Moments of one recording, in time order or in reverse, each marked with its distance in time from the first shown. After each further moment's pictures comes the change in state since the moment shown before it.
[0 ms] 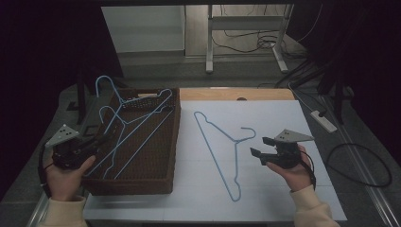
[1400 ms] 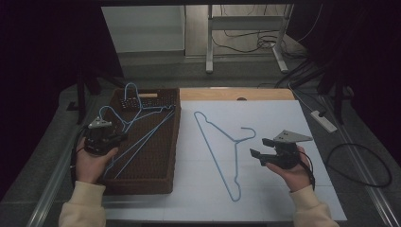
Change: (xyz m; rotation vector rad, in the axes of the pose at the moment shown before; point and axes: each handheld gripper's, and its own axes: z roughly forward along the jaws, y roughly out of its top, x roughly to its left) left arm -0.001 0.007 0.077 0.236 0.020 -0.018; right arm -0.002 -0.005 0.004 0.019 0.002 0.014
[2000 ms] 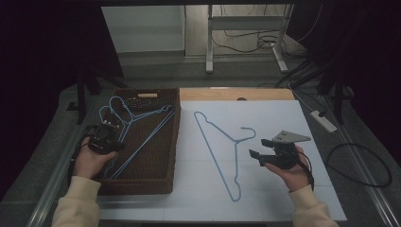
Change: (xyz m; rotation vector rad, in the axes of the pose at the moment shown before) left arm 0.019 -0.003 0.035 0.362 0.074 0.035; right arm 0.000 -0.002 0.004 0.011 0.007 -0.001
